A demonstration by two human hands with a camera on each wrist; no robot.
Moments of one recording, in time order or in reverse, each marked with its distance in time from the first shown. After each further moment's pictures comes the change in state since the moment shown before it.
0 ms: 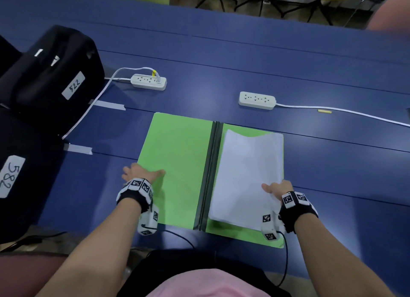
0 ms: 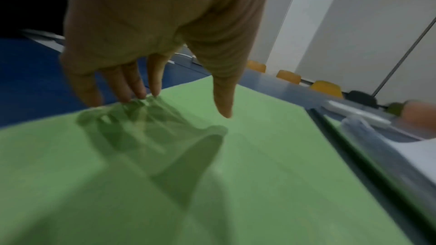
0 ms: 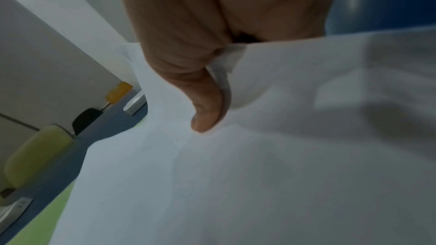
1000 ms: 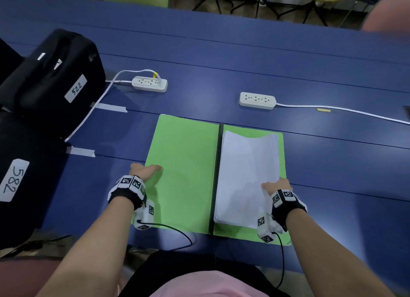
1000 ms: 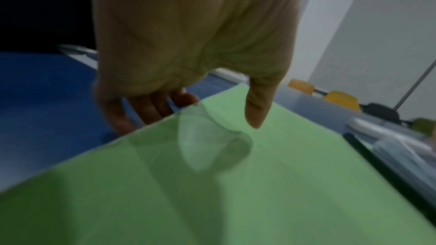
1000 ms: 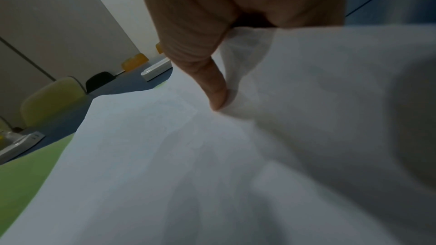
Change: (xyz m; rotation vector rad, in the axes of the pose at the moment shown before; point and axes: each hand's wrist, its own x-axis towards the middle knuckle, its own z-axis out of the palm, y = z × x) left_hand 0.014 -0.001 -0.024 -0.118 -0.240 -0.016; right_hand -0.018 -0.003 0.023 -0.092 0.177 -0.057
